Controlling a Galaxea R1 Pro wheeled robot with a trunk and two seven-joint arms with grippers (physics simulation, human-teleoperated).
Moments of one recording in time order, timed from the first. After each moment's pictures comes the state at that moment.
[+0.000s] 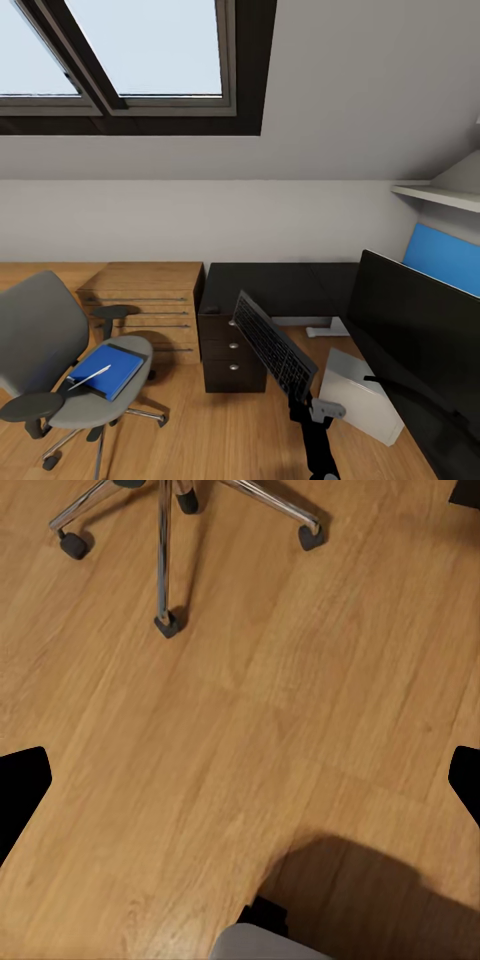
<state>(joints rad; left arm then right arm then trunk) -0.05 0.00 -0.17 -0.68 0.36 -0.01 0.48 -0.40 0.07 0.36 -0.34 -0.38 -0.83 -0.18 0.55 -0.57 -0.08</state>
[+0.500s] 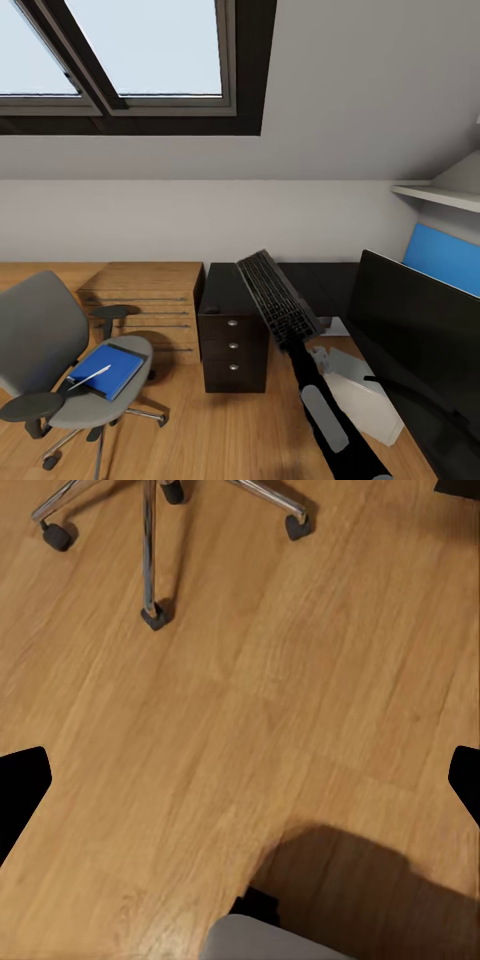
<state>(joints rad) -0.05 0.00 -0.17 -0.66 0.36 -0.02 0.45 -0.41 0.08 0.22 -0.99 -1.07 -0.20 -0.19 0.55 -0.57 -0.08</state>
